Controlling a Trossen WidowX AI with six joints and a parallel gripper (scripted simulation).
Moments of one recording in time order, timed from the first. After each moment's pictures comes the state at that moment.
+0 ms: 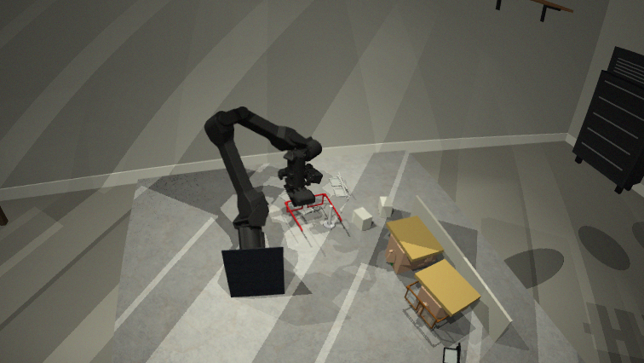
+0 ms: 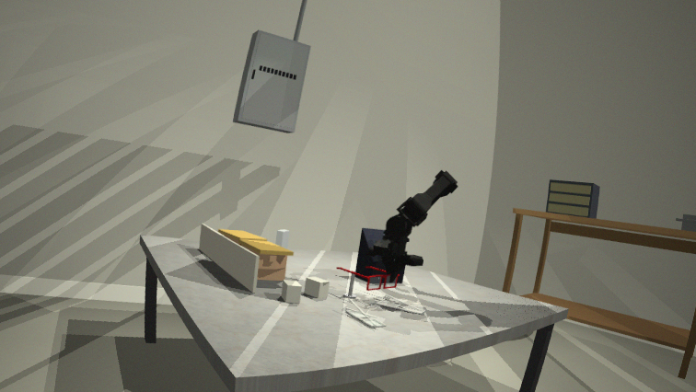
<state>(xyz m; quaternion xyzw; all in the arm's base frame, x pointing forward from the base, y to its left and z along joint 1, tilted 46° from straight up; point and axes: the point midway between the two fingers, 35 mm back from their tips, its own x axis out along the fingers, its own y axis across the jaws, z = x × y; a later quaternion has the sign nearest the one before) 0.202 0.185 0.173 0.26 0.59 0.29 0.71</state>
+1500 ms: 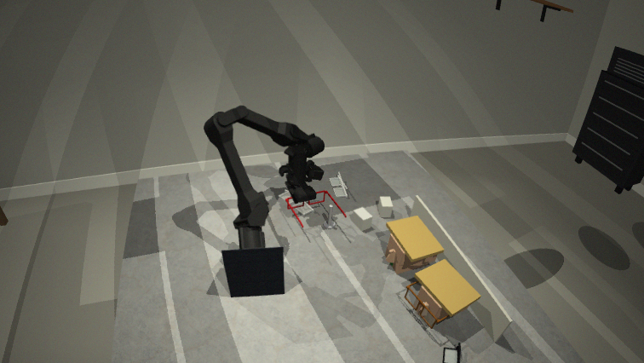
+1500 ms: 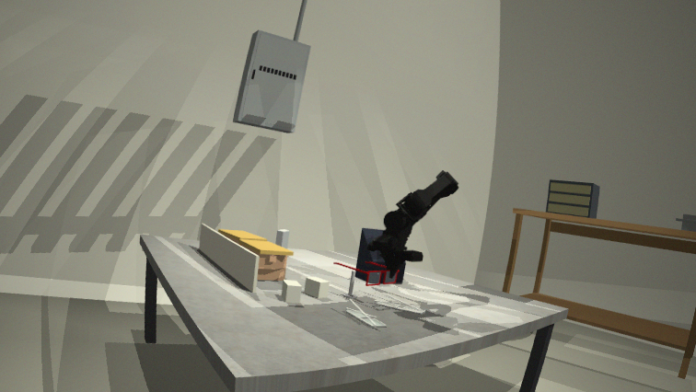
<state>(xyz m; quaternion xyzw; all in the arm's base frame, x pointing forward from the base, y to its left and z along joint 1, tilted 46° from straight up) 0.202 0.173 0.182 0.25 0.59 0.28 0.71</state>
